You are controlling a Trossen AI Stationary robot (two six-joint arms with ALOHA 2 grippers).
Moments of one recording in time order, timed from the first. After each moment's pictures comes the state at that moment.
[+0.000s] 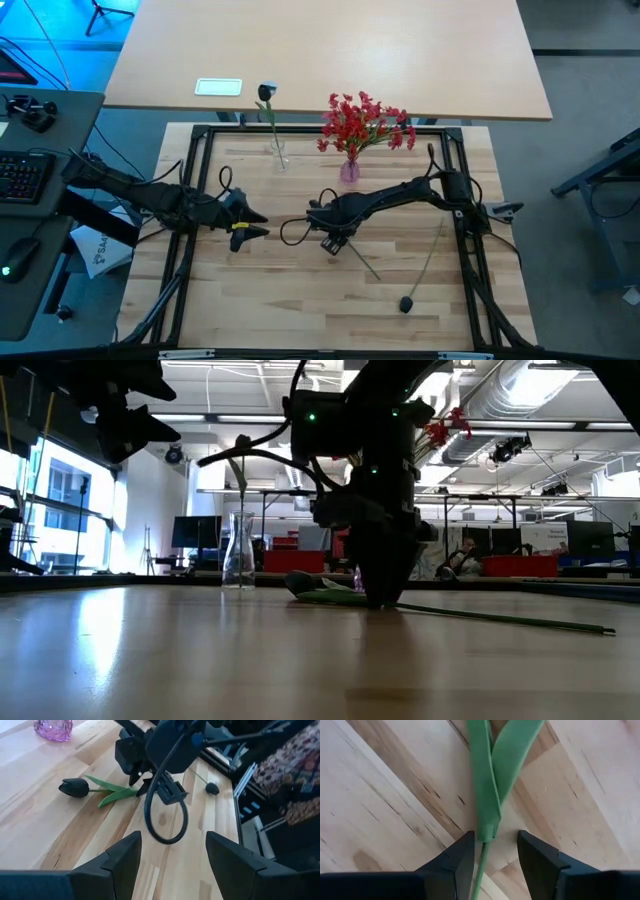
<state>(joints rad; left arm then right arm) -0.31 0.78 0.52 -0.21 -0.25 -0.72 0.07 2.14 1.55 -0.93 -0.01 0.71</state>
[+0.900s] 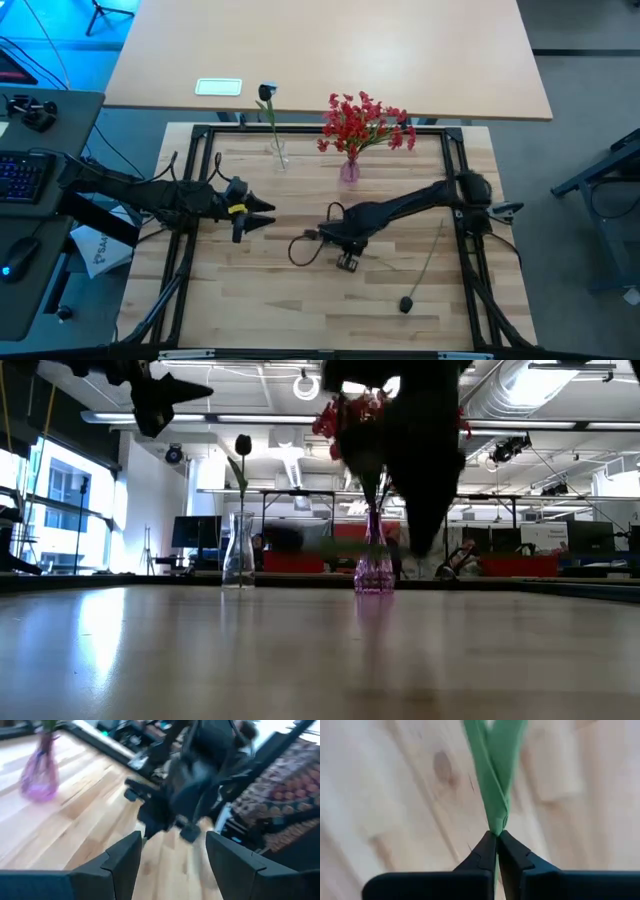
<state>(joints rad) -0.22 0.78 0.52 0.03 -0.21 -0.59 0.16 1.99 1.46 -0.94 -0.09 0.53</state>
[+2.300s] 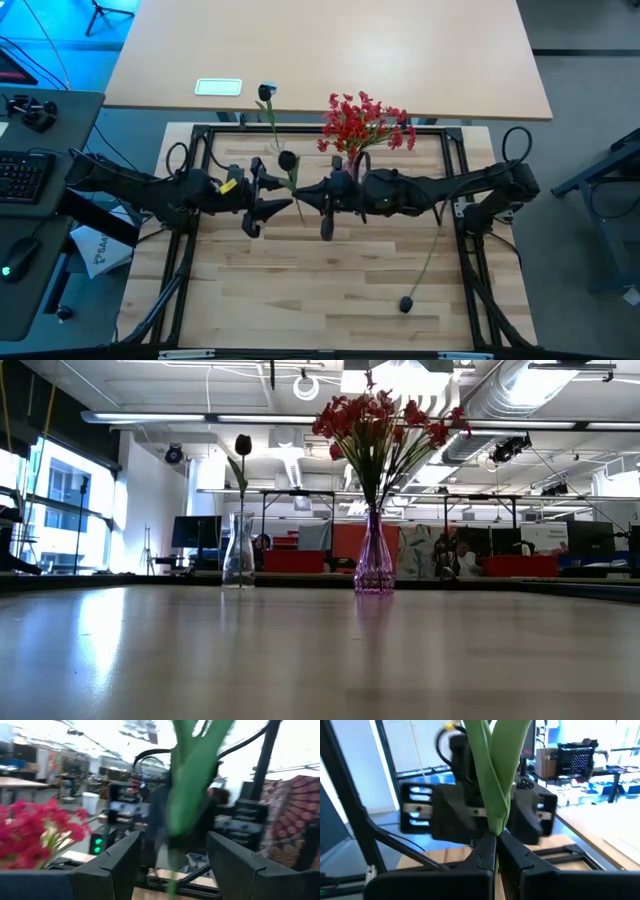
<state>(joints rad) -0.20 1.04 0.74 0.54 -0.27 -0.13 0.18 1.63 1.47 0.13 0.28 0.07</state>
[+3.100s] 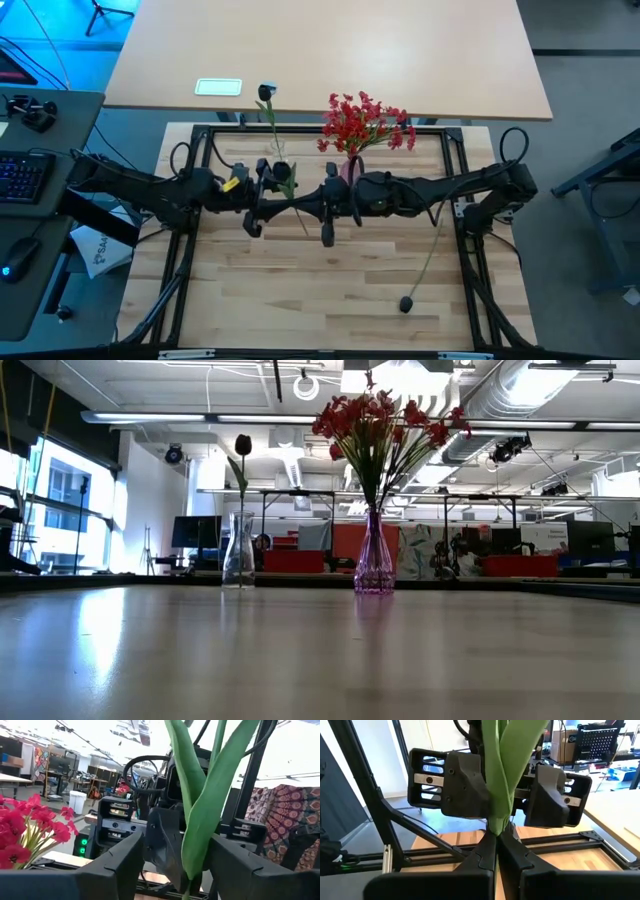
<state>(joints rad) -0.17 1.08 0.74 0.60 -0.20 -0.19 0.18 1.64 1.47 0.08 0.19 0.10</state>
